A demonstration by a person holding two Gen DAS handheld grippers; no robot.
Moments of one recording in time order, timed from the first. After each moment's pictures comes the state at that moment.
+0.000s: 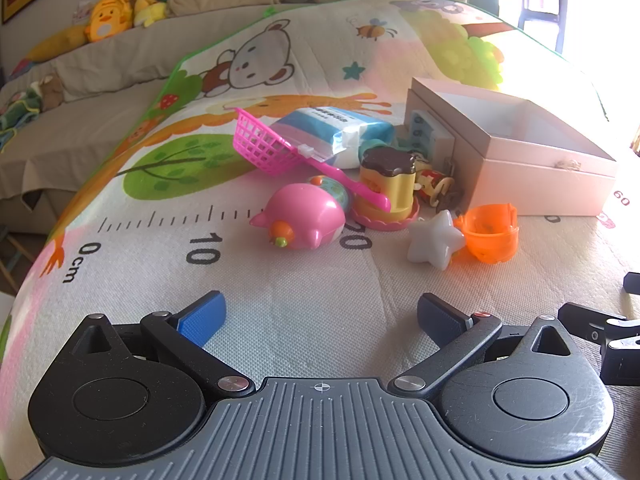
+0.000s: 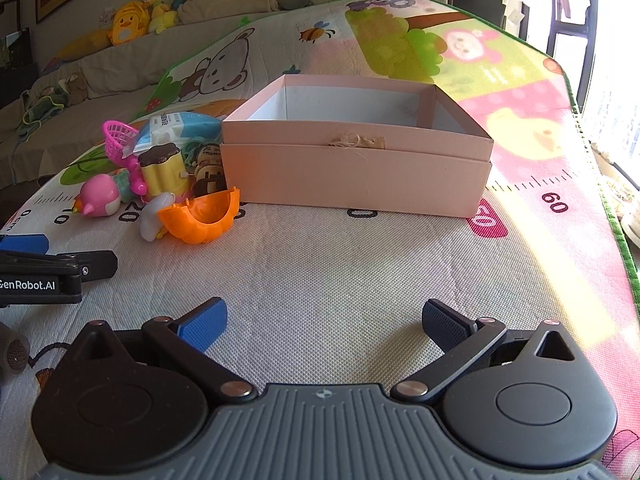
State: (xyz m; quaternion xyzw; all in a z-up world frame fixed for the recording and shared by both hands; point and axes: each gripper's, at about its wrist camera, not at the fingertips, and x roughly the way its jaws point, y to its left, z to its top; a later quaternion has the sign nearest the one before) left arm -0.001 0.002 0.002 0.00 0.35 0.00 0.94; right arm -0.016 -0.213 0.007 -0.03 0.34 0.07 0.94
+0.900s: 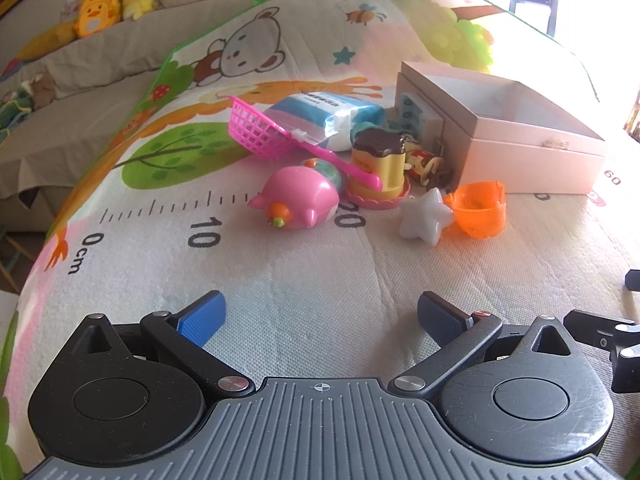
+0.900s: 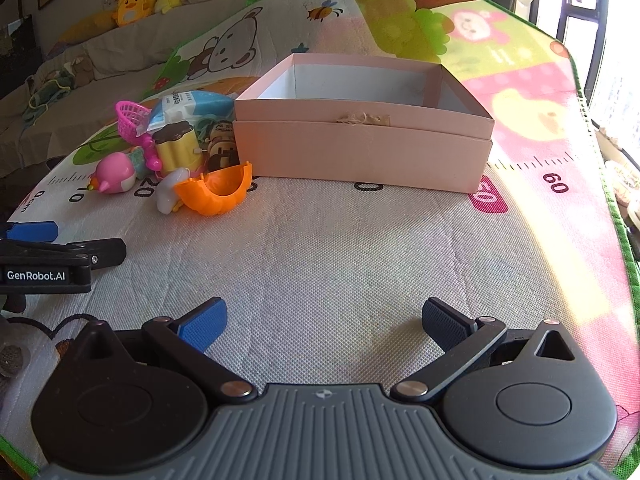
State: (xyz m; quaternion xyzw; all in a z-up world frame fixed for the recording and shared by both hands) left arm -0.010 0.001 0.005 0.01 0.37 -0.02 0.93; right arm -0.033 -0.212 0.013 -0.03 0.39 0.08 0.92
